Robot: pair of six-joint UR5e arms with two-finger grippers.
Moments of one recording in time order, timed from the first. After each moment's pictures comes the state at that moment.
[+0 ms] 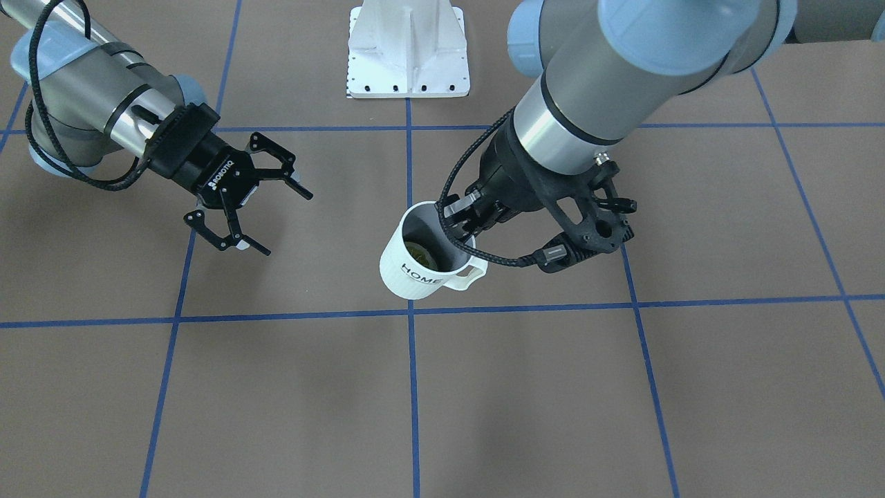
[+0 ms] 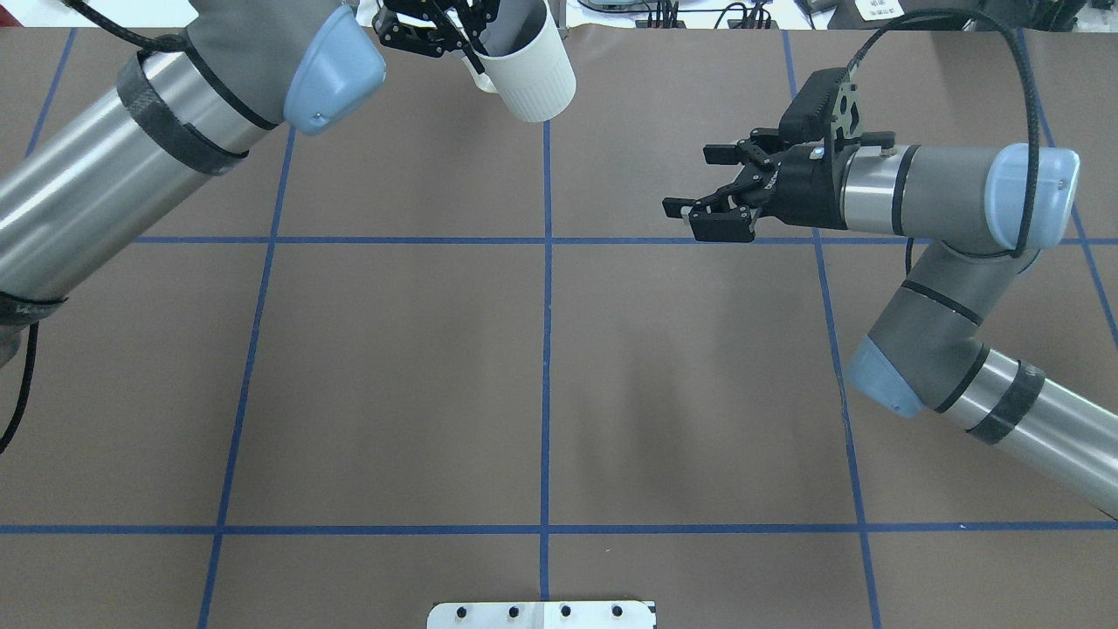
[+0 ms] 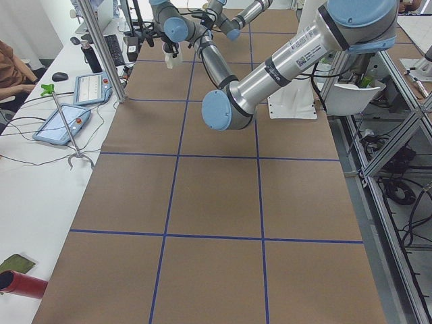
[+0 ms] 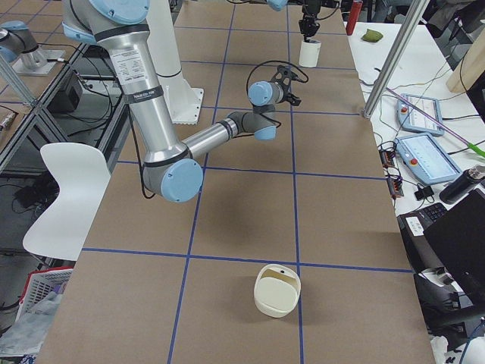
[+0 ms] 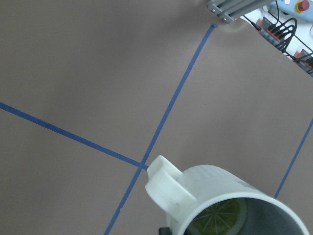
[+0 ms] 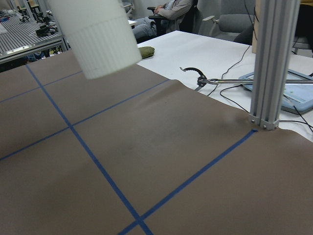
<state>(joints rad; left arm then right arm) -0.98 -2.59 -1.46 -1.56 -2.42 -1.44 0.76 -1.21 1.62 -0.29 1.90 0.56</state>
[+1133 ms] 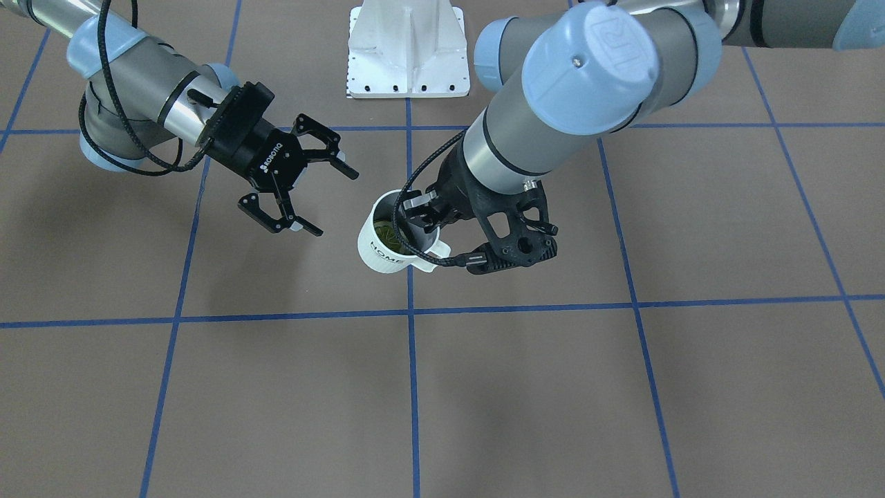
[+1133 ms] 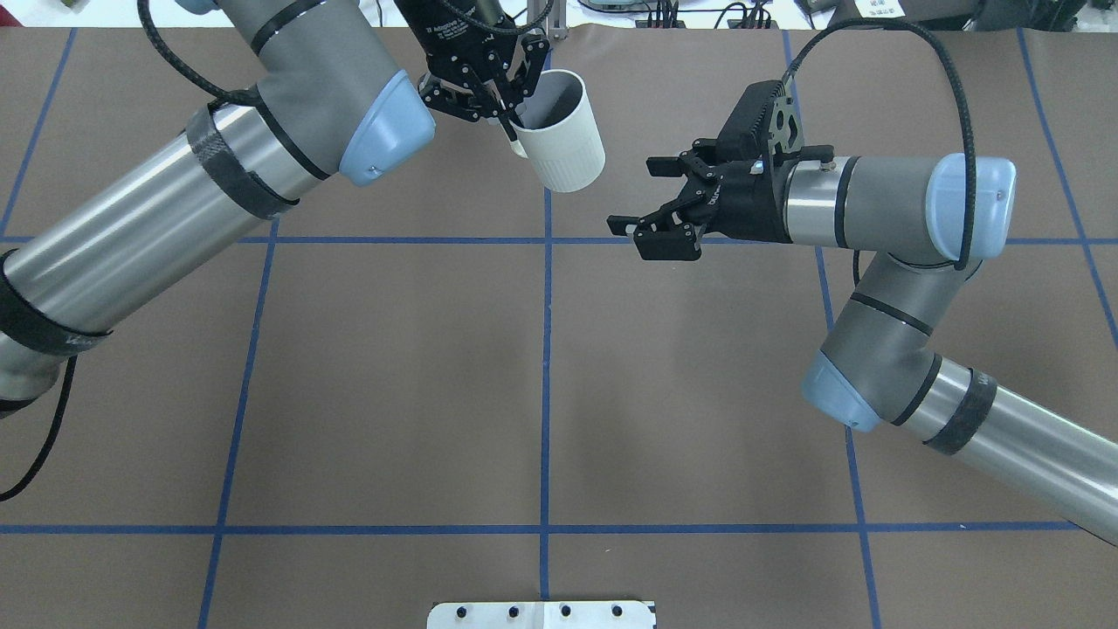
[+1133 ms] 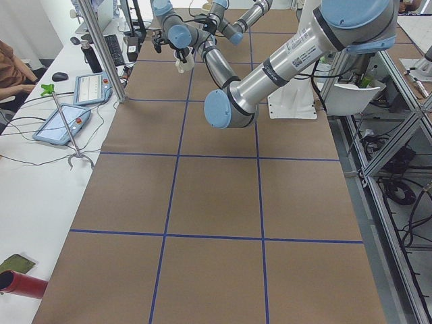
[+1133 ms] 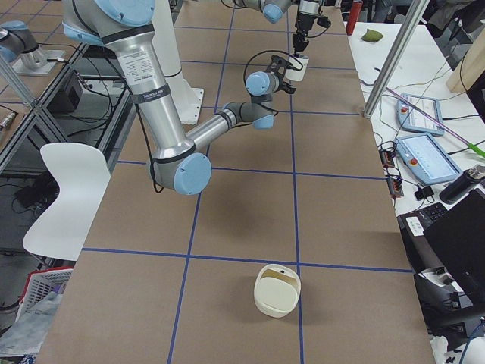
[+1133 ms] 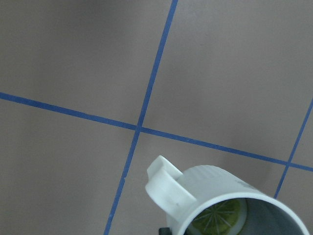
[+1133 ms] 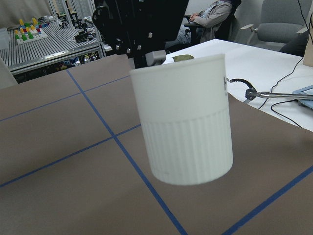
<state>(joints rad) -0.90 -2.59 -1.41 -1.55 -2.46 -1.30 0.71 -1.14 1.63 -0.32 1.89 0.53</state>
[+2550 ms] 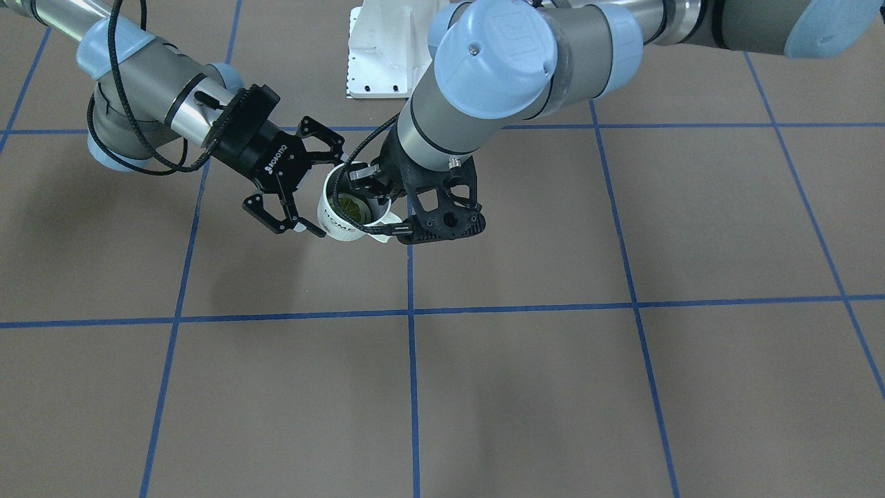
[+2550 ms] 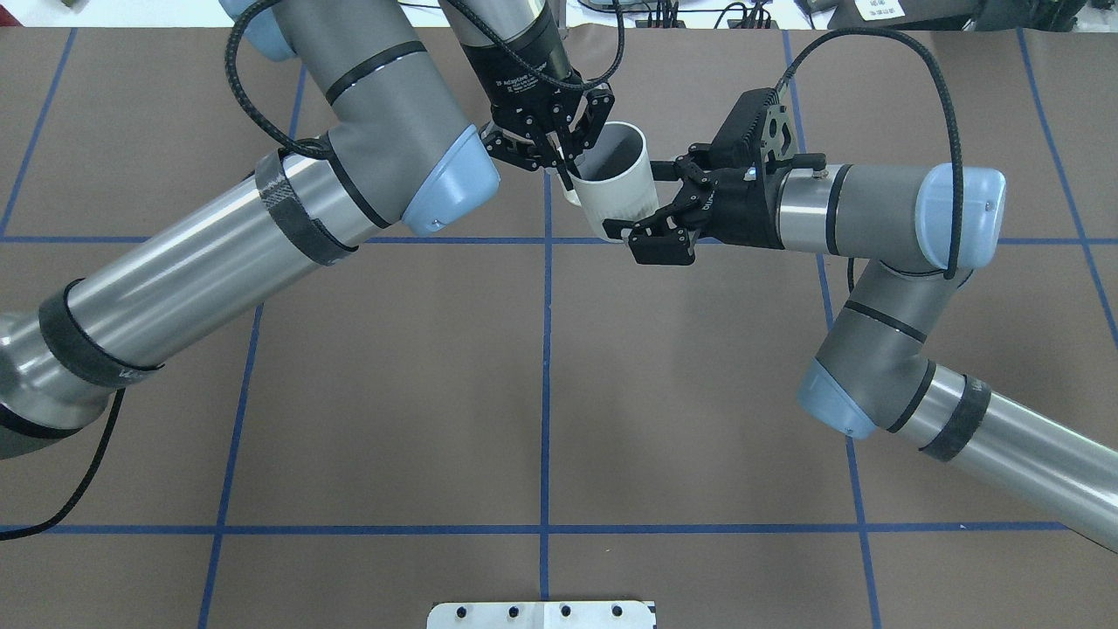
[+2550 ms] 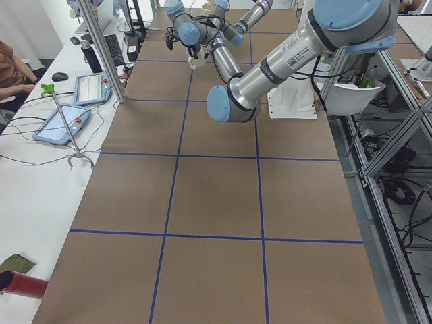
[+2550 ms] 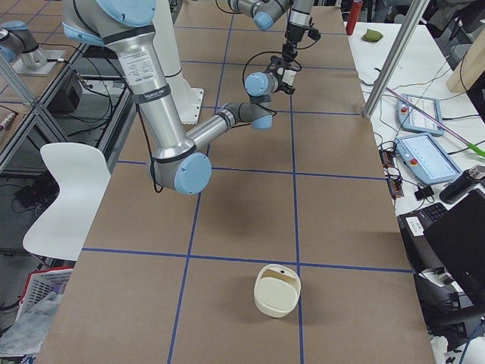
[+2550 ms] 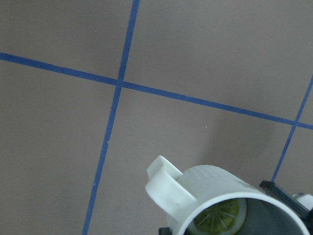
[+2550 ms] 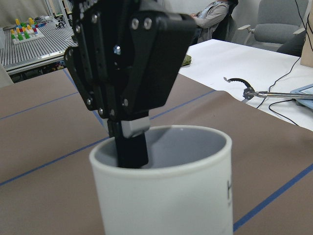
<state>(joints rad) -0.82 -2.65 -1.39 -1.55 -2.45 -1.32 0.70 -1.14 1.62 -0.32 1.86 0.52</state>
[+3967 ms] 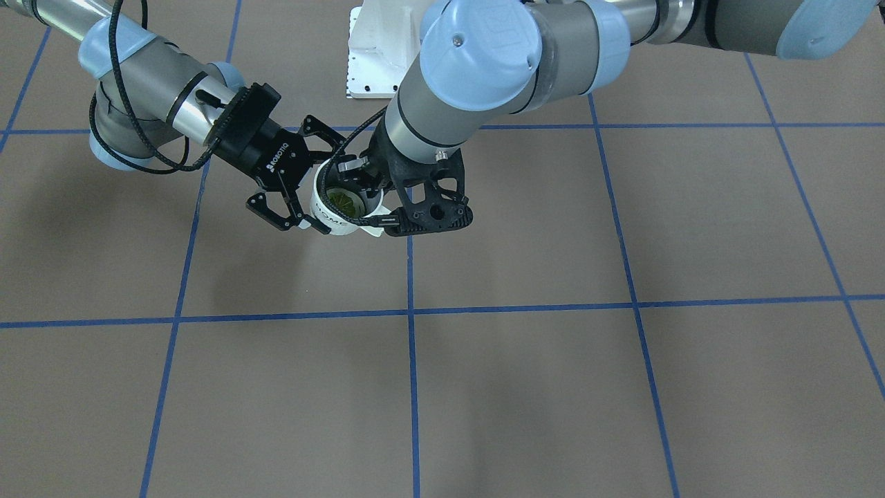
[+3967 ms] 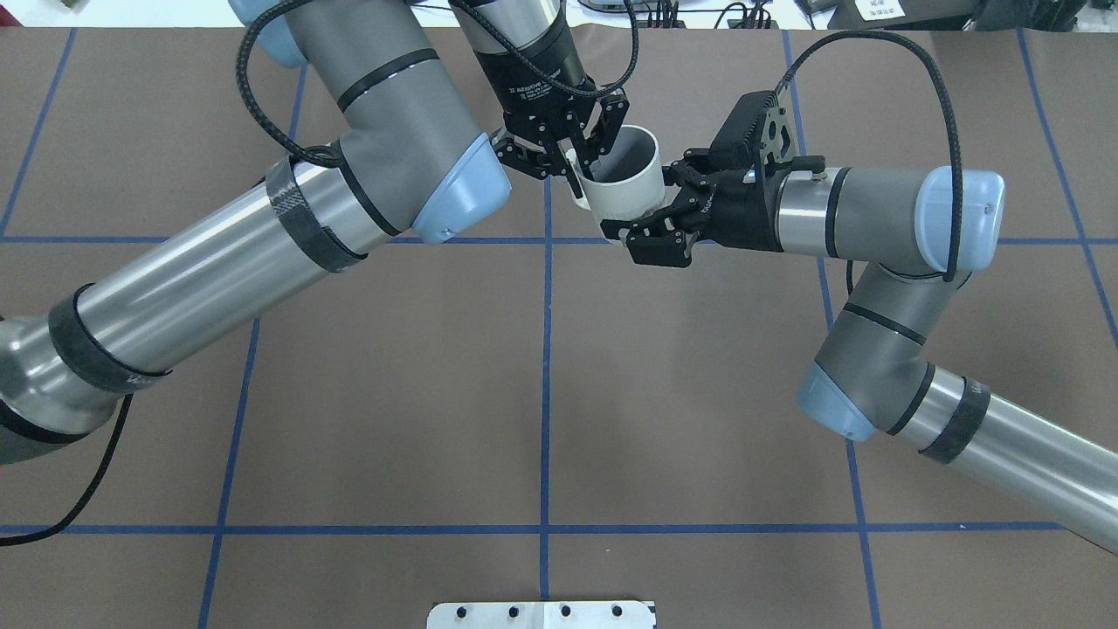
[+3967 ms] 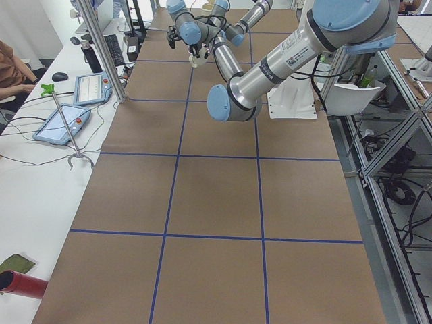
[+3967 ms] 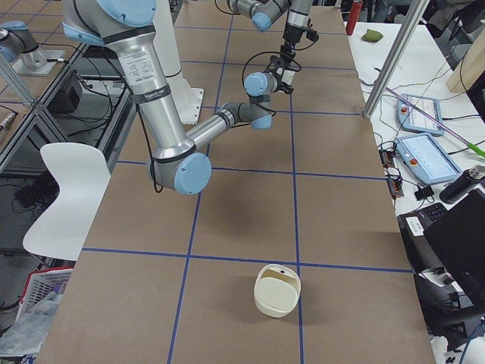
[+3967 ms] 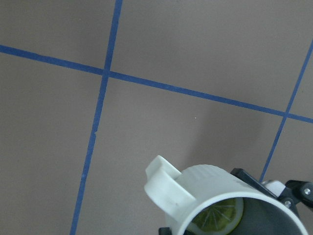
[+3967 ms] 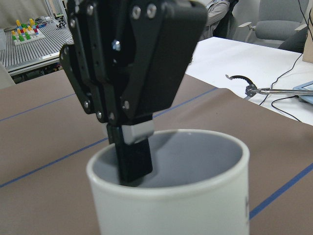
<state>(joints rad) -0.80 -2.65 -1.39 -1.57 -2.45 -1.32 0.69 -1.14 1.62 -0.32 1.86 0.54</state>
